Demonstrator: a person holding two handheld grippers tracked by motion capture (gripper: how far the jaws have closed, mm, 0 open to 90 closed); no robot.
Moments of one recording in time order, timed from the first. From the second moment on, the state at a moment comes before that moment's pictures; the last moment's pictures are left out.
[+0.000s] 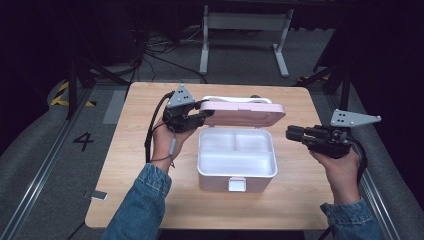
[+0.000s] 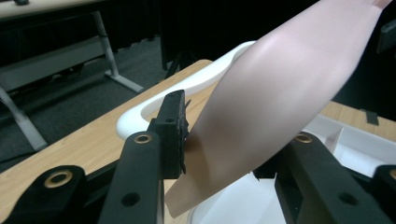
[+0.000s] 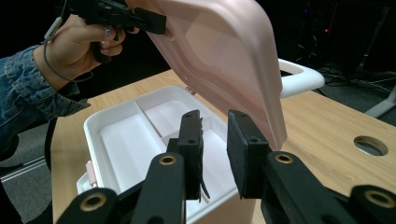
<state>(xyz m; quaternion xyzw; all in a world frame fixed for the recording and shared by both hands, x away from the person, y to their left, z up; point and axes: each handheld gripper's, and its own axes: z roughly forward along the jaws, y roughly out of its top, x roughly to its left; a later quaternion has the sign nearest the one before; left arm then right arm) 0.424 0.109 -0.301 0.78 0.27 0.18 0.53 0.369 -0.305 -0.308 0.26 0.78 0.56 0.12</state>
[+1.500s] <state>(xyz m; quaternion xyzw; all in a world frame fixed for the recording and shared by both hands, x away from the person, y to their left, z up) 0.509 0.099 -0.317 0.78 0.34 0.17 0.50 0.374 -0.324 -0.317 0.28 0.77 0.56 0.12</state>
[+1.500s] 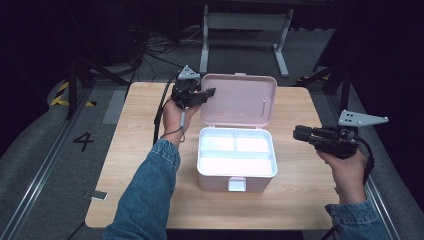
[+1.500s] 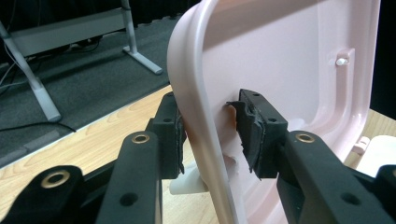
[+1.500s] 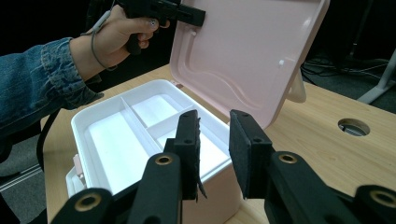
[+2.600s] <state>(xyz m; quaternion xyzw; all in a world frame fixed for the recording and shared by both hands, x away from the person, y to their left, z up) 0.552 0.104 -0.365 0.78 0.39 0.12 0.47 0.383 -0.327 -0.327 0.30 0.77 0.55 0.10</state>
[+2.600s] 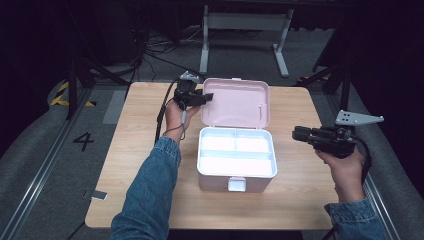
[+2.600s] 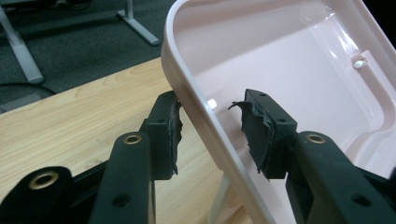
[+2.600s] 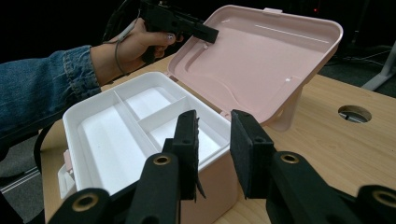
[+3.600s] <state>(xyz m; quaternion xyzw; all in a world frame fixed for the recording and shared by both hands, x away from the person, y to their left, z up) 0.564 0.099 -0.396 0.80 0.42 0.10 0.41 0.389 -0.324 -0.334 0.31 0.77 0.55 0.09</state>
